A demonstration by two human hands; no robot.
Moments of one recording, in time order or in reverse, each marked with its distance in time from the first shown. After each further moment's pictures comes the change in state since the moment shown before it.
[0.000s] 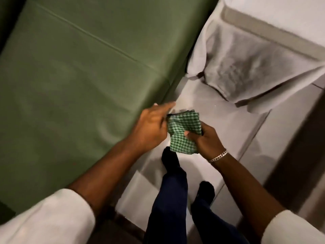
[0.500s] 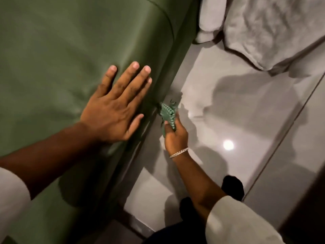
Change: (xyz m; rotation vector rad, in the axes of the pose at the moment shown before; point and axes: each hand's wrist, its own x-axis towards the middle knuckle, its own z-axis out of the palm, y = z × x) left_hand -0.041 -0.114 0.021 1.192 -0.056 0.365; right_hand 0.059 0.167 0.133 0.128 0.216 -0.008
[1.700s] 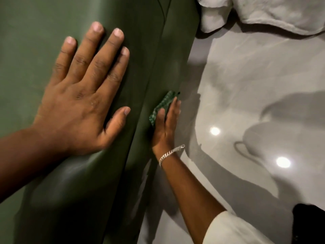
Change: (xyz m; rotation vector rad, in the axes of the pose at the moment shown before) left_hand 0.001 0.004 0.014 0.153 0.137 0.030; right_hand 0.065 0.057 0.101 0.289 0.081 -0.329
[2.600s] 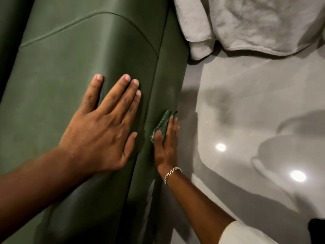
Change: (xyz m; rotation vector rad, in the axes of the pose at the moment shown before) left_hand 0.016 0.016 -0.012 0.216 -0.147 0.099; right_hand 0.003 -0.003 -0.004 -0.038 -0.040 -0.130
